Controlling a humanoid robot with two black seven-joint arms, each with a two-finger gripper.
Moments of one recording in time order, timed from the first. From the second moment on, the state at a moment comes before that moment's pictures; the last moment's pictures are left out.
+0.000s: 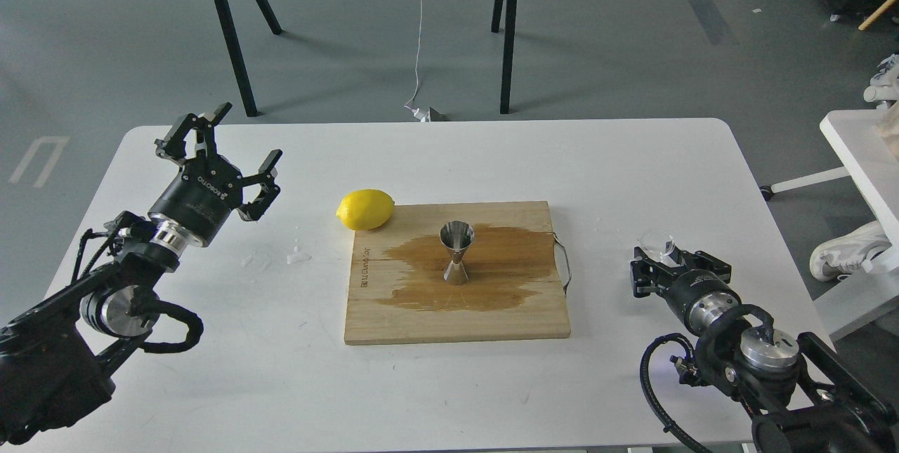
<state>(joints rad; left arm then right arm) -0.46 0.45 -0.73 -0.89 0.12 -0.49 -0.49 0.16 -0.20 1.16 1.05 0.51 -0.09 0.04</state>
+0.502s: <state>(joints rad) -0.46 0.45 -0.73 -0.89 0.12 -0.49 -0.49 0.16 -0.22 1.11 1.25 0.24 -0.09 0.04</state>
